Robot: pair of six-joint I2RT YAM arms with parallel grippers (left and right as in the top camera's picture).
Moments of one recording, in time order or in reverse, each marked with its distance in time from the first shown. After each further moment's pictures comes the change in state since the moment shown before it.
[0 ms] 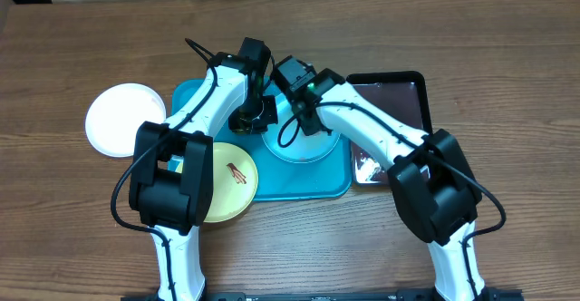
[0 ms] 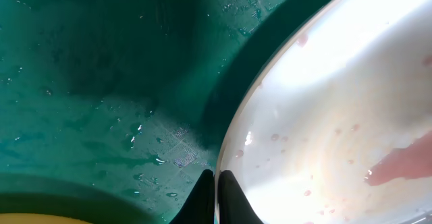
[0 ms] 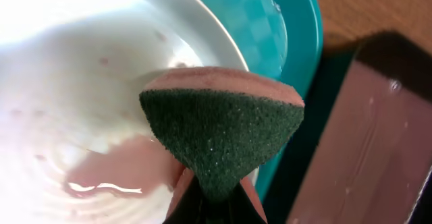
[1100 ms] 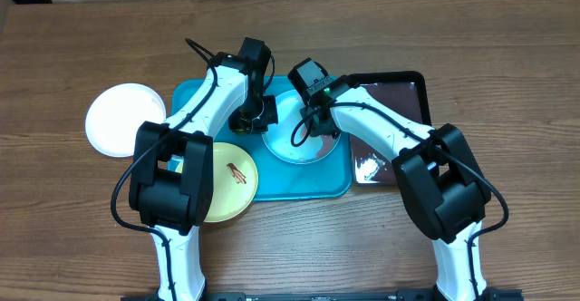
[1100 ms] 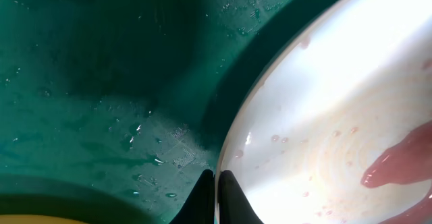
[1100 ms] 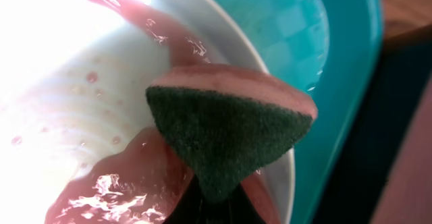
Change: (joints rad) left arm 0.000 0.000 0.000 0.001 0.001 0.000; right arm -0.051 -0.018 -0.155 0.202 -0.151 0.007
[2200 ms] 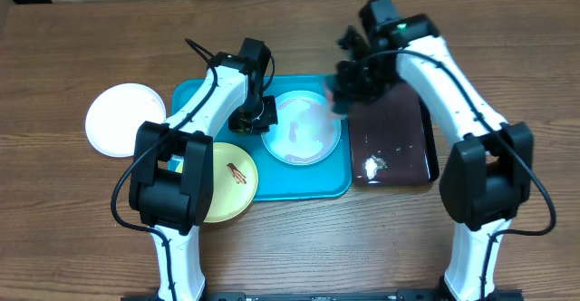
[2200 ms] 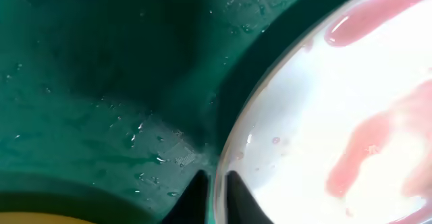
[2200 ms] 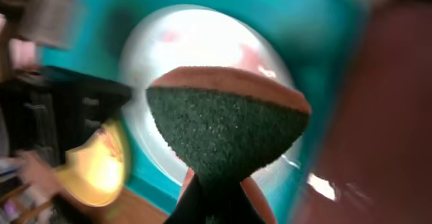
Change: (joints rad) left arm 0.000 0.000 -0.001 -0.005 -0.001 -0.001; right arm -0.298 -0.039 0.309 -0.431 -0.633 -0.005
